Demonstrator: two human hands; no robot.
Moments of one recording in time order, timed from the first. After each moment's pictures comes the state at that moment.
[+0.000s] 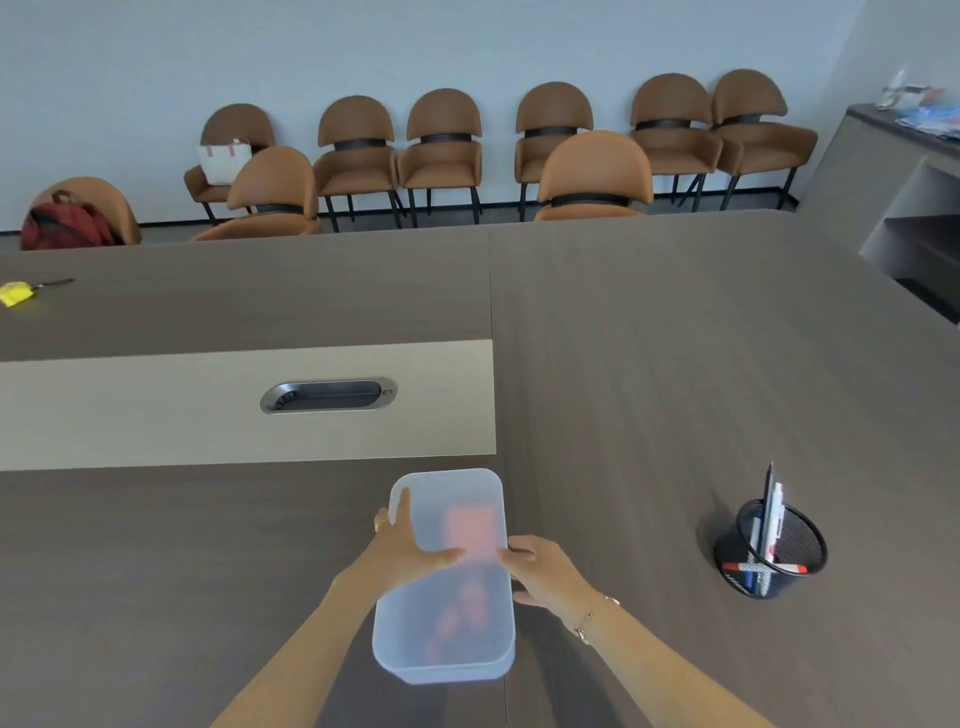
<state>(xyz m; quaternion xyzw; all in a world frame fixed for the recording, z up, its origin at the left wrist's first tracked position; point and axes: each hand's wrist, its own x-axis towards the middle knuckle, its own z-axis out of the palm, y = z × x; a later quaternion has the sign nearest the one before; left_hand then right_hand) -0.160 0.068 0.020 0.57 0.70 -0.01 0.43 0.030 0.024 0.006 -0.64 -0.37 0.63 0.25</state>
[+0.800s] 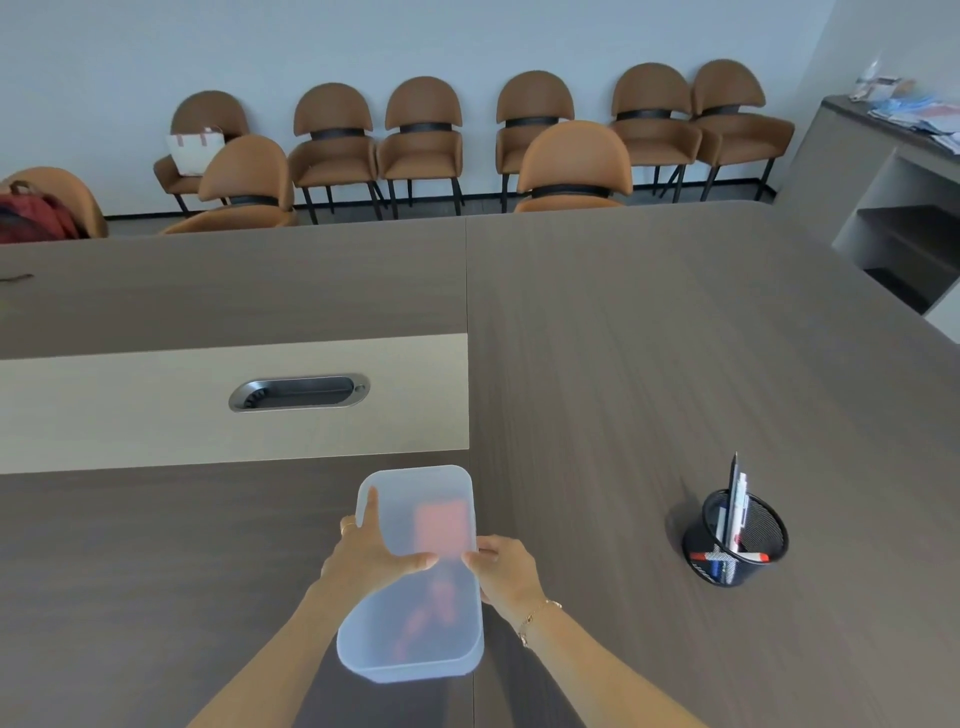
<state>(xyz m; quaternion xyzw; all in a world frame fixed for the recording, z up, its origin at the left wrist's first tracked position) -0.152 0.066 0.001 0.57 0.74 0.00 0.37 0.018 0.026 -0.022 -0.68 -0.37 0.57 0.27</state>
